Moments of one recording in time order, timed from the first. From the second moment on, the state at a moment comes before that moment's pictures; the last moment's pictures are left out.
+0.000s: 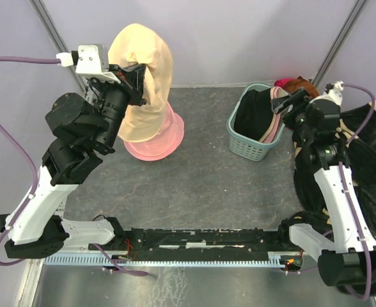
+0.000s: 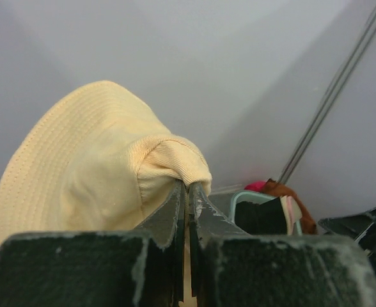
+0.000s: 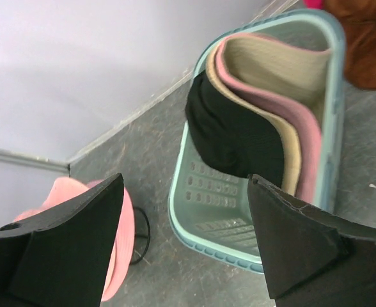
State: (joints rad) left arm -0.94 1.17 1.82 -0.32 -0.63 -0.04; right arm 0.04 1.00 1.11 -0.36 0.05 0.75
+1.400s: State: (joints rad) left arm -0.37 1.25 1.44 -0.40 -0.25 -0.31; right arm 0.52 1.49 1.19 0.04 0.01 0.69
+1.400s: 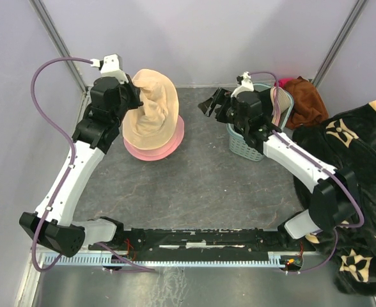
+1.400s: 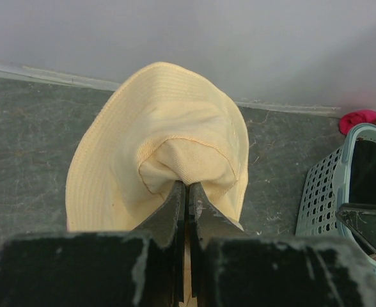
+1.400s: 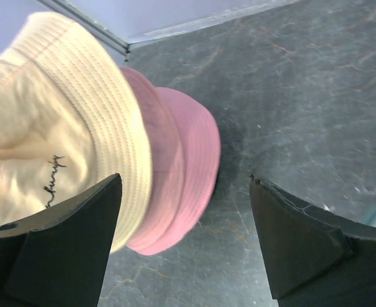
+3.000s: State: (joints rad) left arm -0.15 1.30 1.28 -0.32 0.06 -0.41; right arm 0.54 2.06 1.39 0.75 -0.42 1.09
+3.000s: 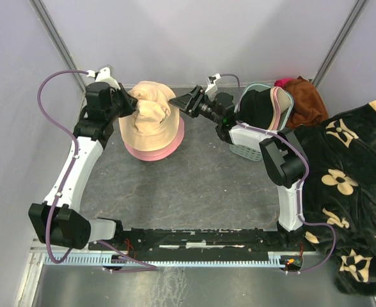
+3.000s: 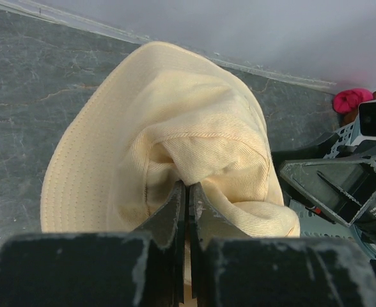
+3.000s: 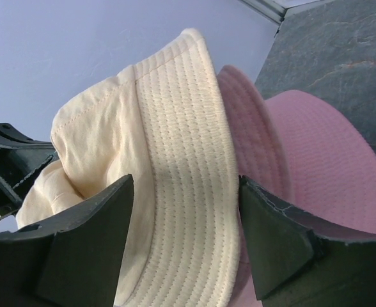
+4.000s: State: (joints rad) left arm -0.08 1.05 1.03 -0.23 -0.10 -0.53; right arm 0.54 2.08 1.39 0.78 -0.44 1.09
